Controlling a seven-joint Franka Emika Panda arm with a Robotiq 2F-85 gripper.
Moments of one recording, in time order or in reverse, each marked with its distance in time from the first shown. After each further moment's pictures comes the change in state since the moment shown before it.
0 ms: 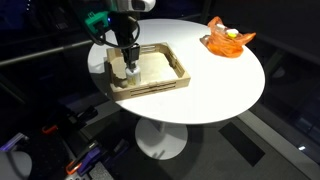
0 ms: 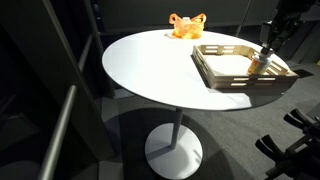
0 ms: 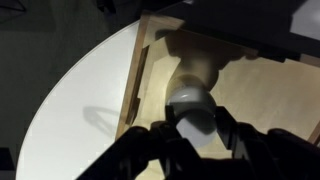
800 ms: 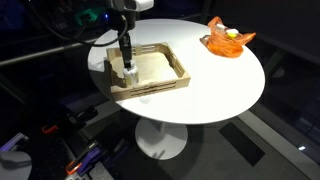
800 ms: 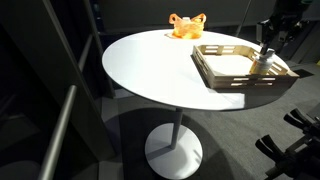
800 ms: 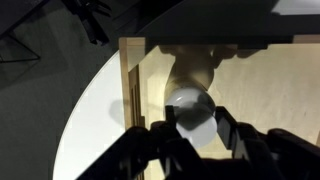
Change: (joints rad) arm 0.002 0.019 0.022 0.039 0.000 -0.075 0.295
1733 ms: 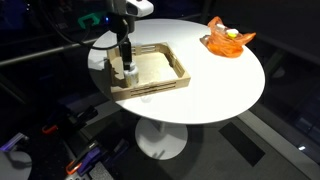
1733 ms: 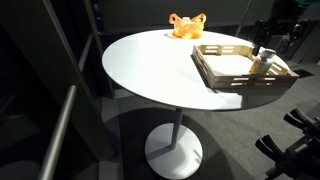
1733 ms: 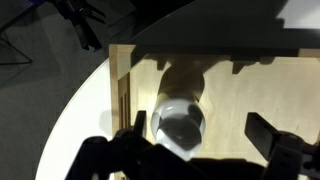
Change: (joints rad) arm 0.005 0.032 0.003 0.010 0.057 -0.004 -0.072
